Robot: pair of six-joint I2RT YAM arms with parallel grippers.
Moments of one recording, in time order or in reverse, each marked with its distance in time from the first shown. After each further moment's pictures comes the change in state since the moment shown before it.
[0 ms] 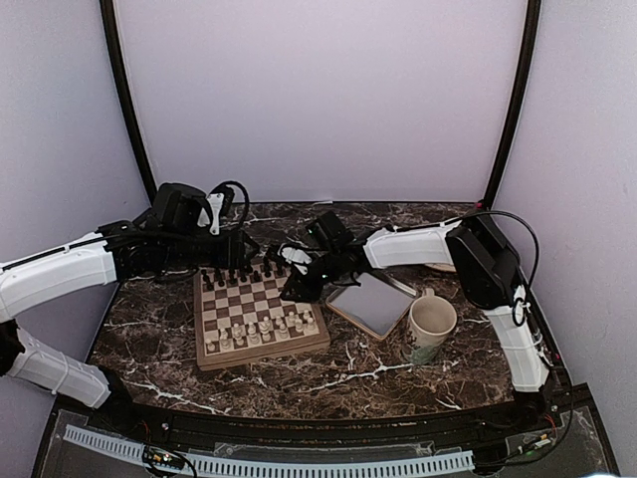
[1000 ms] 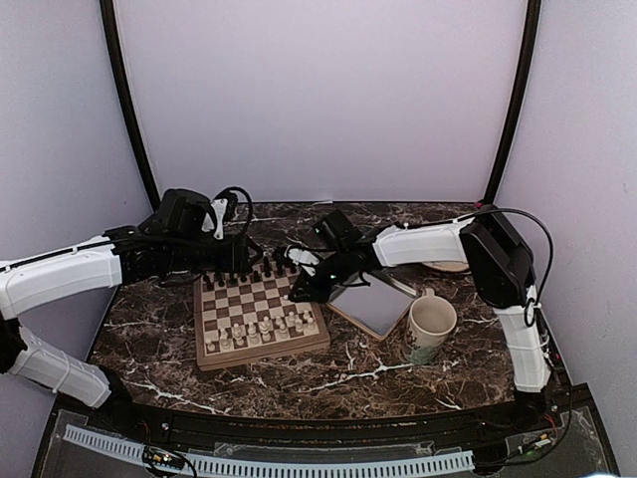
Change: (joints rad) left arm 0.004 0.017 -0.032 0.043 0.017 -0.018; right arm -0.005 -0.080 -0.083 -0.039 0.006 -0.033
